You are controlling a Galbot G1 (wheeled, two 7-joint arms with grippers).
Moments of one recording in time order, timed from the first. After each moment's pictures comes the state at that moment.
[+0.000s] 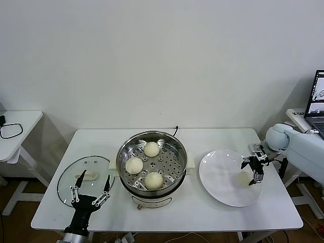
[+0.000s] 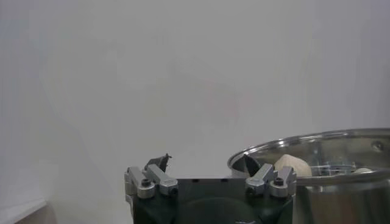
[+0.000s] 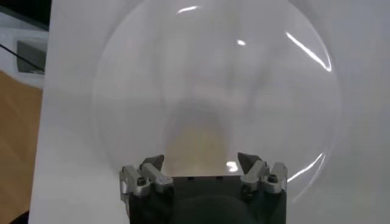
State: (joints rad) left arm 1.73 -1.29 -0.56 -2.06 -0.03 -0.33 -0.06; right arm 0.14 0.65 -1.08 1.05 0.09 -0.01 -1.13
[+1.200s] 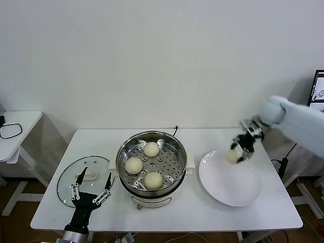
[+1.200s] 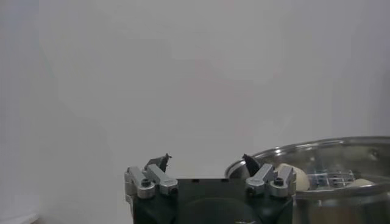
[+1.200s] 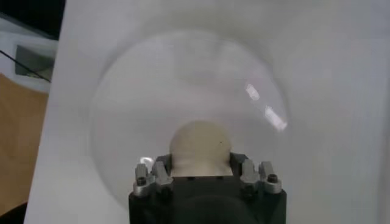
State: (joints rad) left arm 1.72 -1.27 -0.55 -2.07 -0.03 -0.33 -0.06; right arm 0.56 0.75 -1.32 1.19 0.32 -0.05 -1.23
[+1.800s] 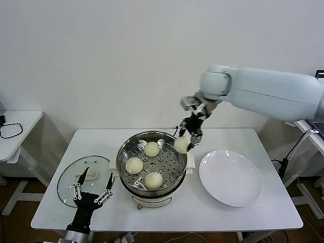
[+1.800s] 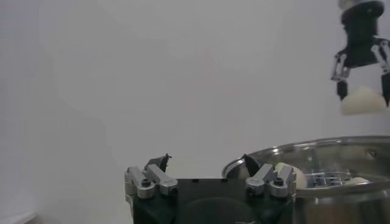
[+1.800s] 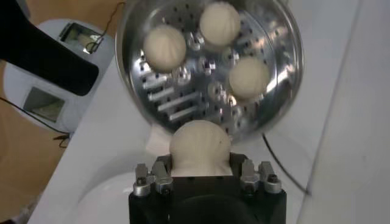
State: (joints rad) left arm 1.71 -1.28 -0.54 -2.06 -0.02 -0.33 -0.06; right arm 0.82 1.09 -1.54 1.35 0.63 -0.21 -1.14
